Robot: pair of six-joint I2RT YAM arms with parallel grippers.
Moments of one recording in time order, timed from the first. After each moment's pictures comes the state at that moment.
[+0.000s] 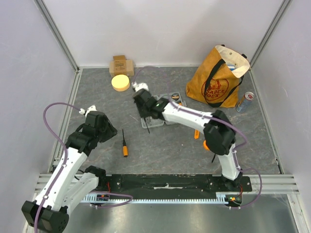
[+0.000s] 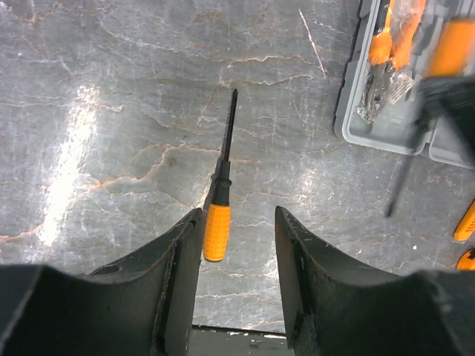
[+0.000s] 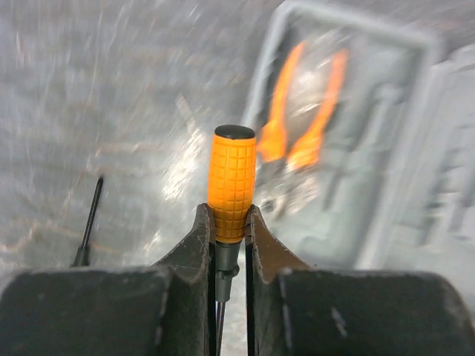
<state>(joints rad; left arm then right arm) -0.30 0.75 0.75 -0.85 -0.18 -0.75 0.97 2.07 1.69 -0.44 0.30 0.37</state>
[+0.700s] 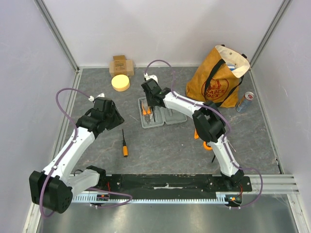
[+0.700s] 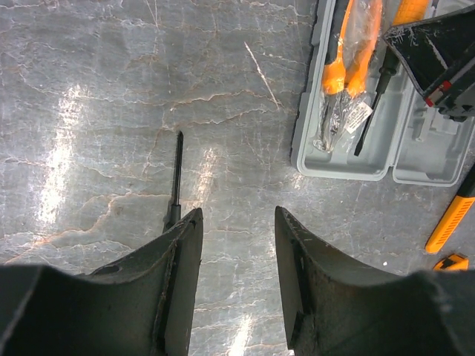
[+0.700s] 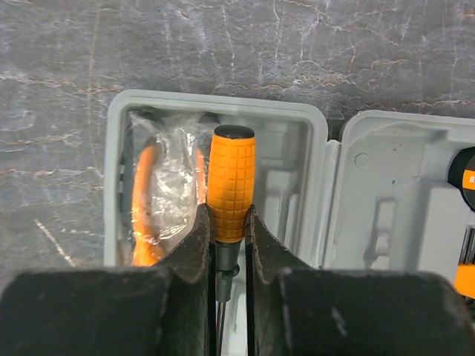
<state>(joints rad) -0.30 1.06 0.87 -0.67 -0.12 -0.73 0.75 2.28 1.88 -0.44 0.30 0.38</state>
